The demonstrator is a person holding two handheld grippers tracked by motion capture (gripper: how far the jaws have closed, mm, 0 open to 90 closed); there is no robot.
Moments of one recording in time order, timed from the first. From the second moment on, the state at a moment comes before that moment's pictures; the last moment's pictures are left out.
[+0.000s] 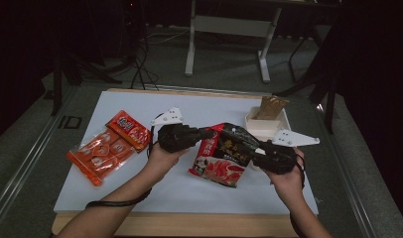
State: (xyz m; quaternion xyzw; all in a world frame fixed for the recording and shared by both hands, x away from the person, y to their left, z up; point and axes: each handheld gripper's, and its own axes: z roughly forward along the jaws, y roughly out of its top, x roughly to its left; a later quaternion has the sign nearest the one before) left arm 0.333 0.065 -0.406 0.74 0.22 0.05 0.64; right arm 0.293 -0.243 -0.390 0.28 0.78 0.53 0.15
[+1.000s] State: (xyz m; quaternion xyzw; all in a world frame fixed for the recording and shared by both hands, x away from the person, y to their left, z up) left arm 0.332 0.089 -0.417 0.75 0.22 -0.01 0.62; right arm 0.302 -0.251 -0.348 0.26 0.78 0.54 0.15
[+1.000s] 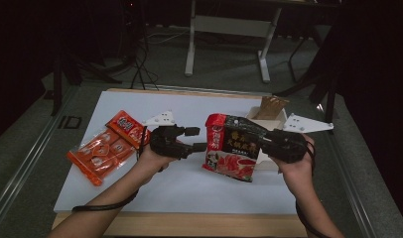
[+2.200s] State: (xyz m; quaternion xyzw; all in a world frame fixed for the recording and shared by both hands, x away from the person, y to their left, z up) left arm 0.306 0.145 -0.470 0.76 0.28 0.03 0.58; right arm 0.361 -0.316 -0.302 0.30 0.75 0.54 0.24
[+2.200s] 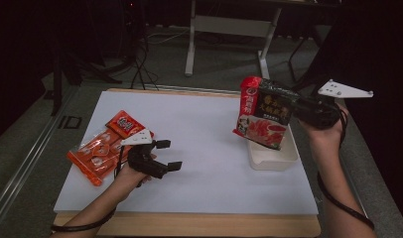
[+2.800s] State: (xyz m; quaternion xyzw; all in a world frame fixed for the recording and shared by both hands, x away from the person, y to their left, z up) left arm 0.284 0.174 -0.505 0.76 0.32 0.04 0.57; right arm 0.412 -0.348 -0.325 0.35 0.74 0.51 0.26
